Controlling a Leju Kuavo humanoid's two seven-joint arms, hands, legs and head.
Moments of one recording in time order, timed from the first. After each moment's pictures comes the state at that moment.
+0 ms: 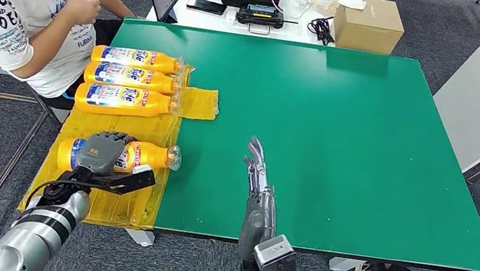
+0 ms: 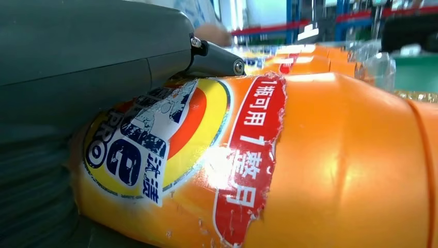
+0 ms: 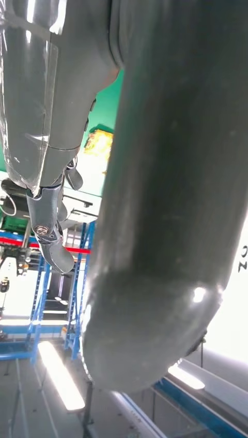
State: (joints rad) left arm -0.53 -0.04 0.02 -0.58 -1.36 0.44 -0.27; right arm 0.06 0.22 0.53 -1.59 0.13 -0.14 -0.65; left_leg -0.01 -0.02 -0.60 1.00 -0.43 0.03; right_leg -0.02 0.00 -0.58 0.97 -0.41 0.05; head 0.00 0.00
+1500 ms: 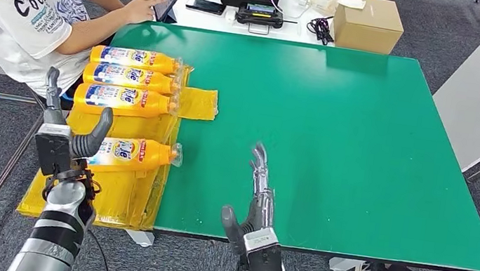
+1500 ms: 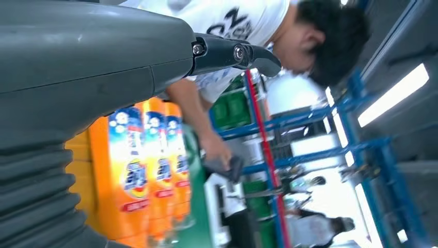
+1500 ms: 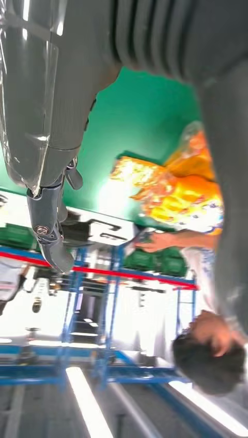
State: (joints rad) left arm -0.35 -0.22 0.13 -1.12 -0.23 0.54 -0.67; right arm 0.04 0.24 0.54 -1.47 0.14 -0.32 -0.67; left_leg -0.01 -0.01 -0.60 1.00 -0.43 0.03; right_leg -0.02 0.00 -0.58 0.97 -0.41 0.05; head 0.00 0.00
